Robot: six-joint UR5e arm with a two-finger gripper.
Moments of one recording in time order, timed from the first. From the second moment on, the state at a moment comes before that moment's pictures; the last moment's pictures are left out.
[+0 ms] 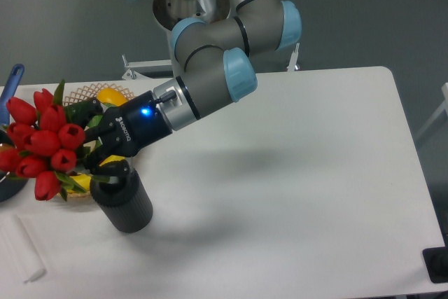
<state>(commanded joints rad) 2.37 -1.89 -1.74 -0.79 0.21 1.04</state>
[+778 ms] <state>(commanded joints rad) 2.40 -1.91 -1.80 -0.79 0.26 1.11</state>
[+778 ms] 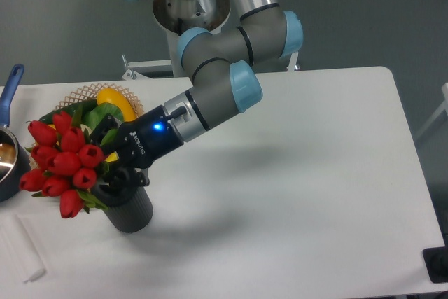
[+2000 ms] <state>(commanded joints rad) 2.41 -1.93 -1.85 -0.79 0.33 1.18</state>
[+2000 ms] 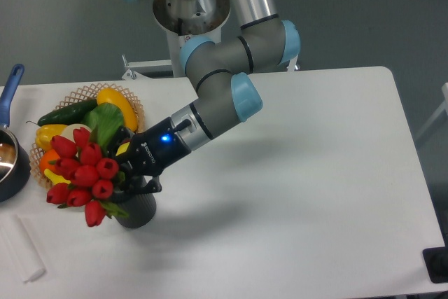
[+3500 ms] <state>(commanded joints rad) 2.44 -1.76 -1.72 -0.79 1.04 1.25</state>
